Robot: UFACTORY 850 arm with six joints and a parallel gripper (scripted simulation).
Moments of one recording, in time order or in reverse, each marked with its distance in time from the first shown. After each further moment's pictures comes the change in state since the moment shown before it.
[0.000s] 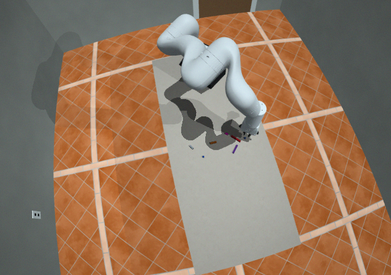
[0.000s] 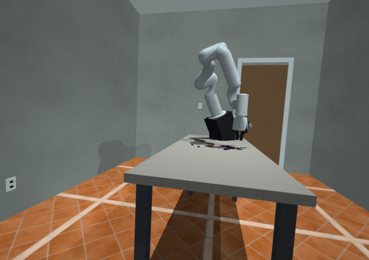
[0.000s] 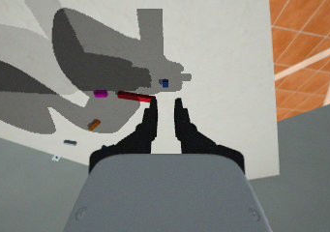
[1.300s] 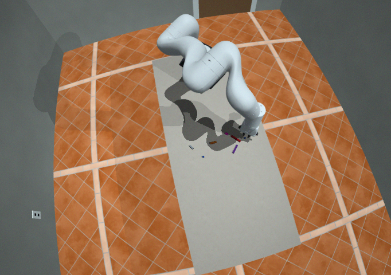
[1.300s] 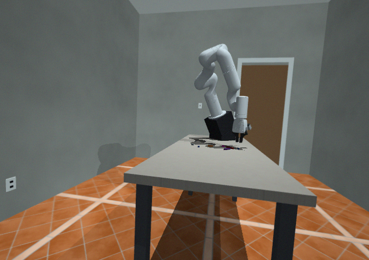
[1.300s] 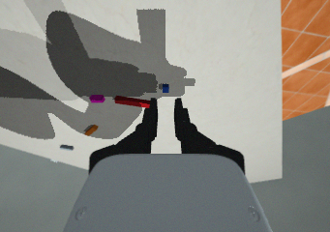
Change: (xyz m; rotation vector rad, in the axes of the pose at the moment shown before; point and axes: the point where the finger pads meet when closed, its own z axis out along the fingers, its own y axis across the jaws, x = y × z) arm 0.000 0.000 0.016 0.000 -0.001 0.000
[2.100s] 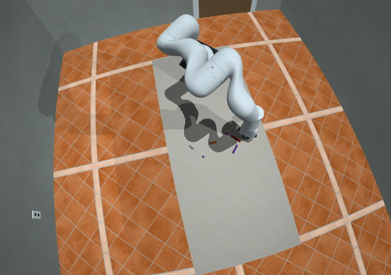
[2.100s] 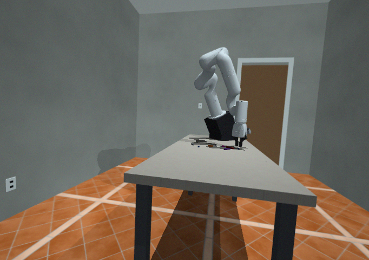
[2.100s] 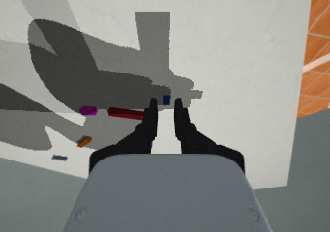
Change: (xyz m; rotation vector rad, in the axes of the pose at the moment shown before) arm 0.000 -0.001 0.032 0.000 0.000 0.000
